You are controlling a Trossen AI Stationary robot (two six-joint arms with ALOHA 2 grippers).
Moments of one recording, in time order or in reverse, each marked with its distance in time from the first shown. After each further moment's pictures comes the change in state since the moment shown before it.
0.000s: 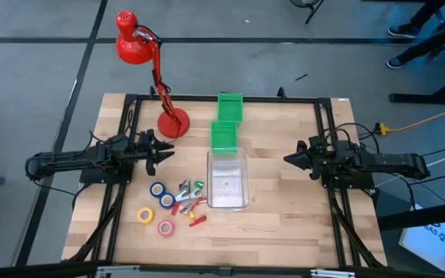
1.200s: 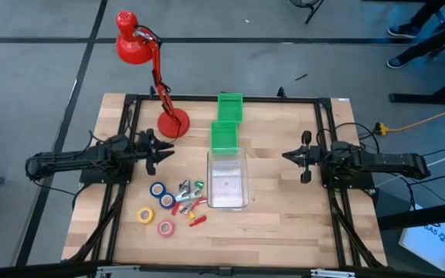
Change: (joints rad) left arm 0.000 0.000 -0.001 0.030 -0.018 -0.004; right arm 0.000 0.006 -0.001 -0.096 0.133 -0.838
